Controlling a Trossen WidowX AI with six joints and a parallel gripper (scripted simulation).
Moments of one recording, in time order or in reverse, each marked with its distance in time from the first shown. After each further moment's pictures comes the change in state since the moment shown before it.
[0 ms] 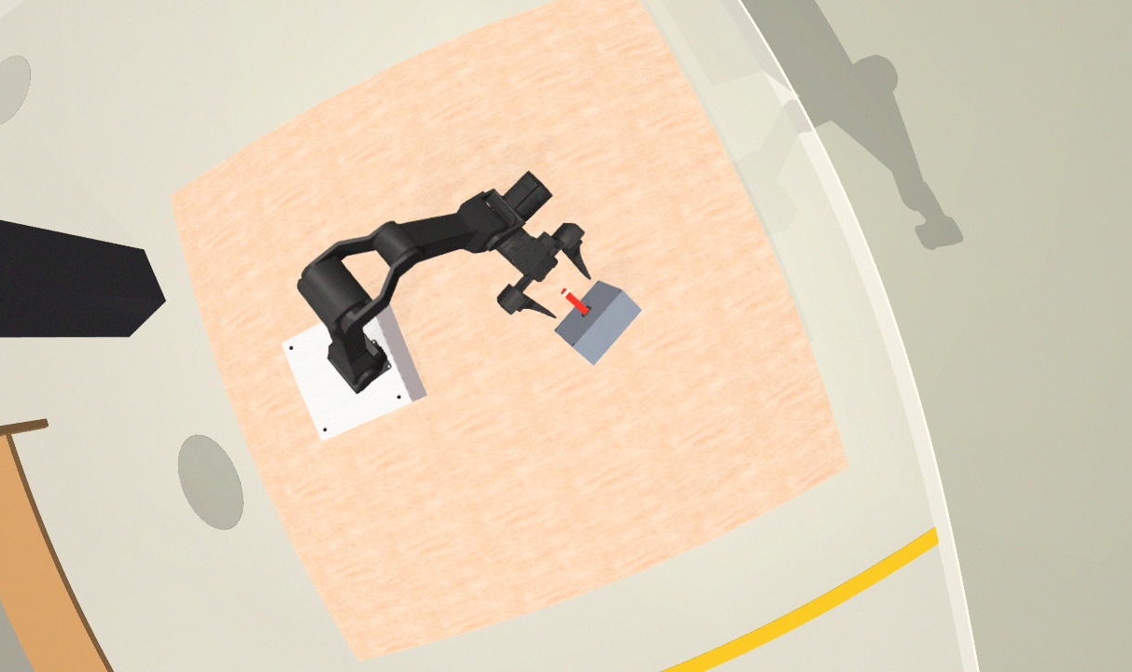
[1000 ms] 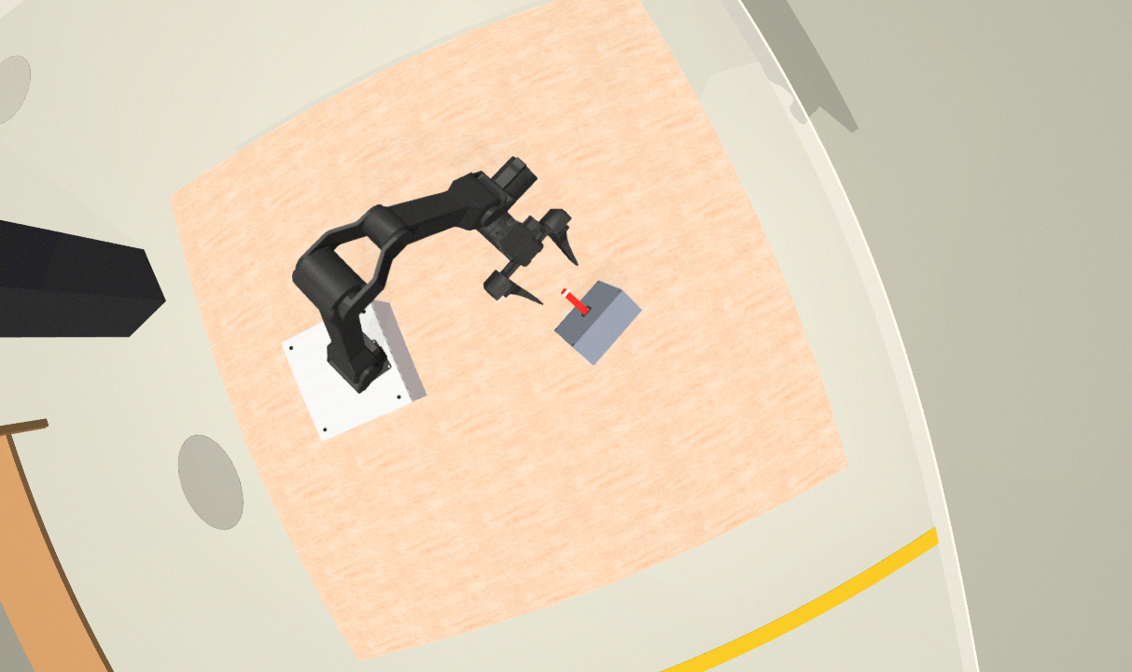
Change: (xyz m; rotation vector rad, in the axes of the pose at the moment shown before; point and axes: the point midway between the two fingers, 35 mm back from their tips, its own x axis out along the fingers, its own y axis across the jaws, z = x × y) arm -0.033 0.003 -0.007 -0.005 0.013 -0.002
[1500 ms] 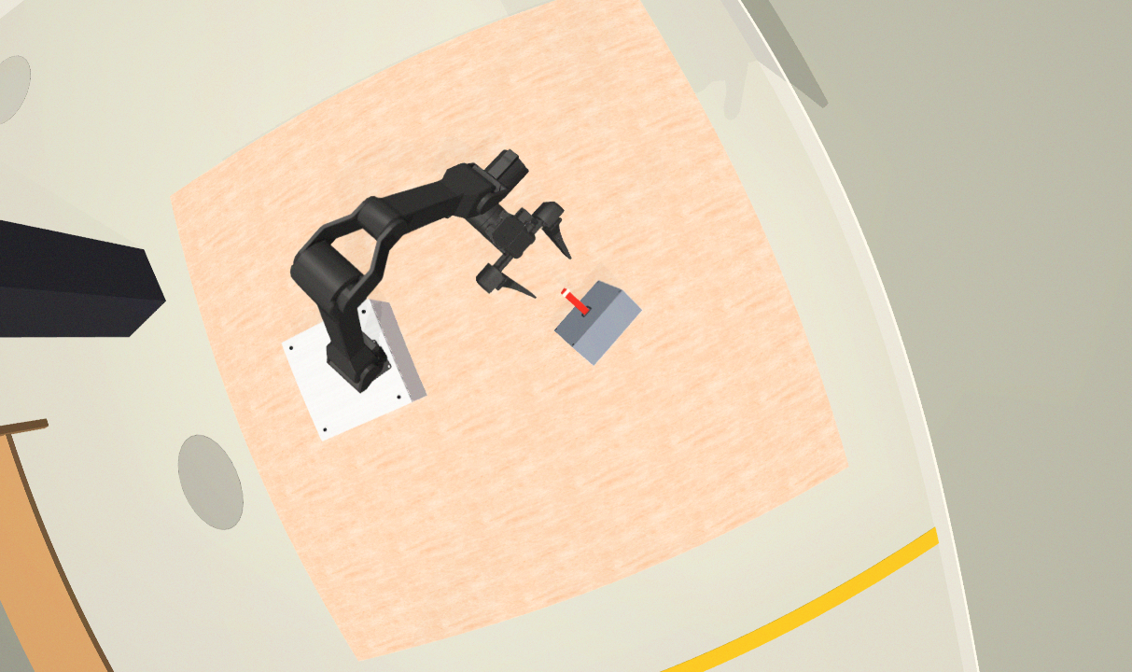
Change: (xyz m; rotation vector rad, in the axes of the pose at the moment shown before) arm -0.017 0.000 -0.003 -0.003 -0.001 -0.001
